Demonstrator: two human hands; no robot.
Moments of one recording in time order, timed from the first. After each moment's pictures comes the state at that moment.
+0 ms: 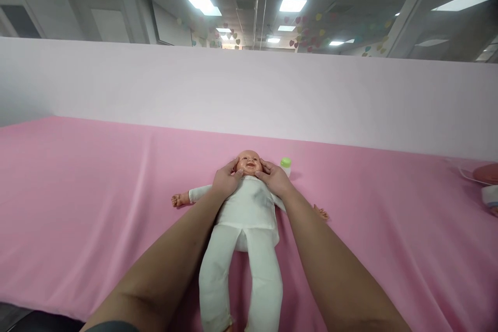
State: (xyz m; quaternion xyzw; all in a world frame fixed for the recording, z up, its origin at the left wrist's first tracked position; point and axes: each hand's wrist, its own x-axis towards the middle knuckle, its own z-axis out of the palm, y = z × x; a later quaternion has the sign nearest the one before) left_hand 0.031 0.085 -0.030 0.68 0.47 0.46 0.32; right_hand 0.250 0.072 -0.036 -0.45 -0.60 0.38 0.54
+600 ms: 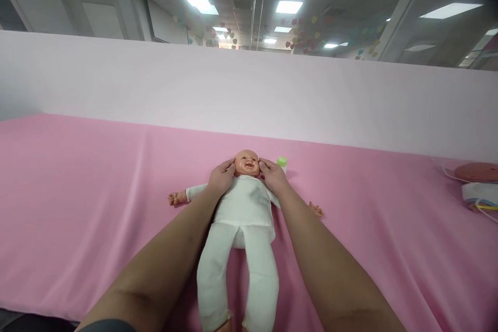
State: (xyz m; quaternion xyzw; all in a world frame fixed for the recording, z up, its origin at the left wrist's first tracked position) left_hand 0.033 0.087 -0.024 0.62 0.48 0.49 0.38; right_hand 0.249 0.073 -0.035 -0.56 -0.59 0.24 0.54
